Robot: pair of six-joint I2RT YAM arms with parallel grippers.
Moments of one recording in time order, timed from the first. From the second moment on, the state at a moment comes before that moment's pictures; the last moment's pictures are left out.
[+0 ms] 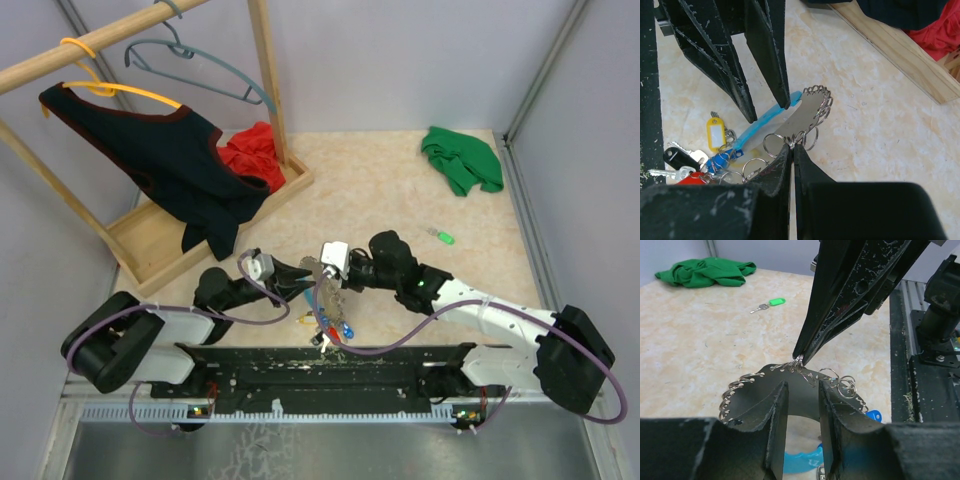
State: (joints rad) left arm -0.63 1.34 0.16 1.34 0.63 -0.08; right arm 0.84 1.14 0.65 0.06 -0.34 -0.50
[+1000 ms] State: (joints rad) left arm -0.70 1.50 0.20 1.38 0.55 -0.42; right arm 0.84 1.13 0.64 0.07 -0.35 -0.49
